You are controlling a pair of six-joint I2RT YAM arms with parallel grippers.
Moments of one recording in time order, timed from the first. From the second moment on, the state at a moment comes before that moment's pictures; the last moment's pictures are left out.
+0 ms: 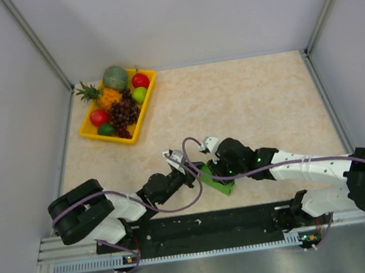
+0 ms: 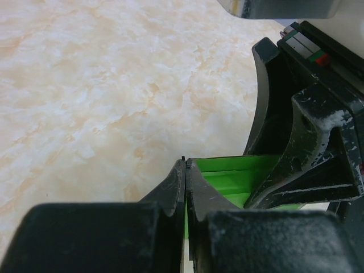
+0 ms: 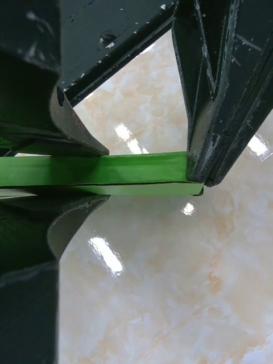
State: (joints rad) left arm -1.03 1.43 0.20 1.17 -0.14 -0.26; right arm 0.97 1.23 0.67 -0.25 -0.05 0.16
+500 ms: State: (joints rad) left arm -1.06 1.55 0.15 1.41 -0.21 -0.25; right arm 0.97 1.22 0.67 -0.25 -0.06 0.11
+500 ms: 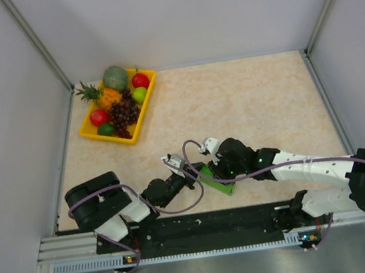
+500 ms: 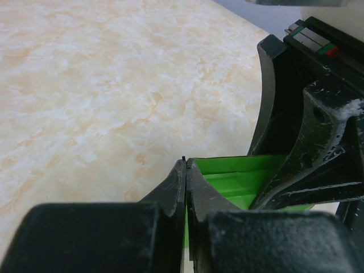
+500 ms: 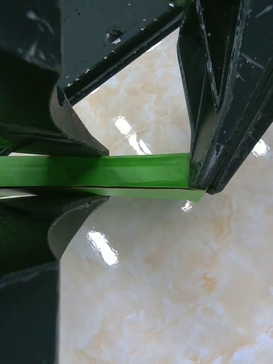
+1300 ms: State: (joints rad) left arm -1.13 1.69 0.13 1.56 -0.37 -0.26; right arm 0.92 1.16 0.63 -0.20 -0.10 0.09
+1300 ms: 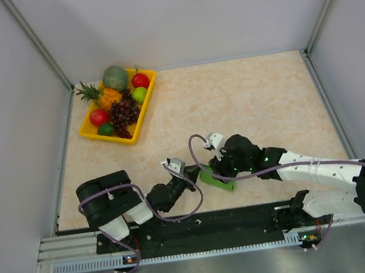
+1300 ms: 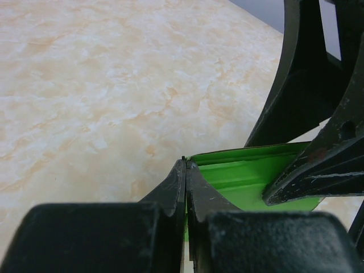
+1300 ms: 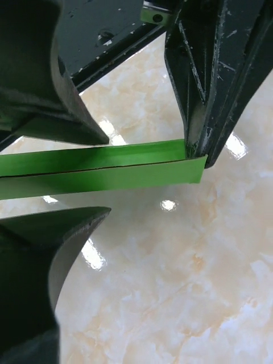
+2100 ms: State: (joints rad) left arm -1.31 1.70 0.19 1.52 -0.67 -0.15; right arm 0.91 0.88 0.85 -0.88 0.18 0.76
